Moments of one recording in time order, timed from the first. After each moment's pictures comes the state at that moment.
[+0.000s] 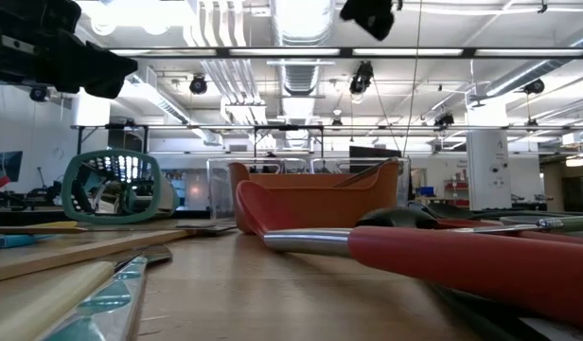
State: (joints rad) left arm -0.05 0.25 0.11 0.06 0.01 0.20; right arm -0.06 1.42 1.45 -0.79 -0.17 0.12
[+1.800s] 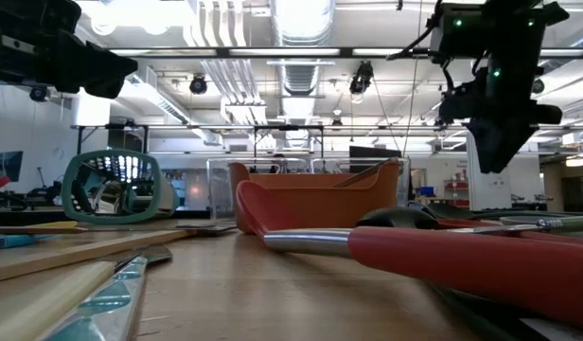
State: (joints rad) left arm -0.05 0.25 0.11 0.06 0.01 0.20; right arm -0.11 1.19 0.77 -1.02 0.28 1.02
